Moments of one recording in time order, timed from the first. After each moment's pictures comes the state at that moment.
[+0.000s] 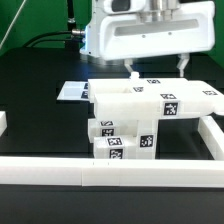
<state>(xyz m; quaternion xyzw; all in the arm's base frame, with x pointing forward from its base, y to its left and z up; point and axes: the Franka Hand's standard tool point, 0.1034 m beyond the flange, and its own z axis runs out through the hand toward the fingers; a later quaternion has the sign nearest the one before) 0.465 0.088 0.073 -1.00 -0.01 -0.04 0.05</state>
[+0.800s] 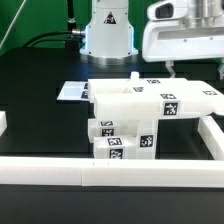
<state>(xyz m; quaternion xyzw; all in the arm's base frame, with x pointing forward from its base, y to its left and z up) 0.443 0.163 0.067 -0.99 0.09 -0.02 0.06</state>
